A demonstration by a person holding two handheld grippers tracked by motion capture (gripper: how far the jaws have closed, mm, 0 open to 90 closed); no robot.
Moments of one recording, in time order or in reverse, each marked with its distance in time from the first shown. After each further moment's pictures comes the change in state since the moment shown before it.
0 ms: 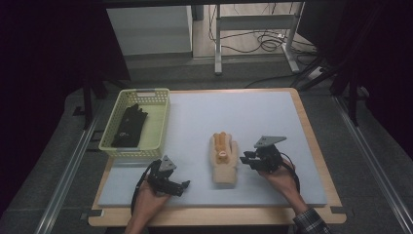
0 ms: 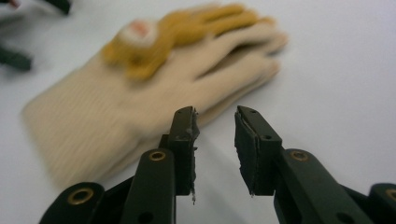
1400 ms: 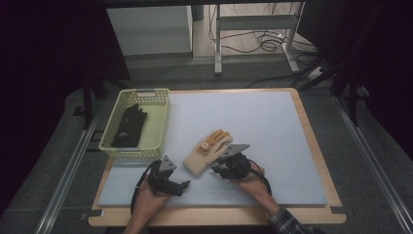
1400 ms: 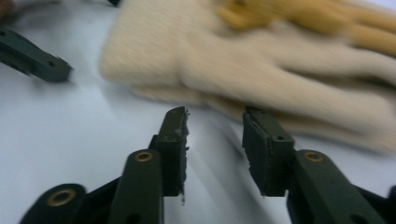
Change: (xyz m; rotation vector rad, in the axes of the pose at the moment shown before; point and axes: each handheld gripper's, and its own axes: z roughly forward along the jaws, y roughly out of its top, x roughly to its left) left arm 0.000 0.000 0.000 0.000 0.000 -0.001; right arm 0.058 0.022 0.068 0.023 0.063 -0.118
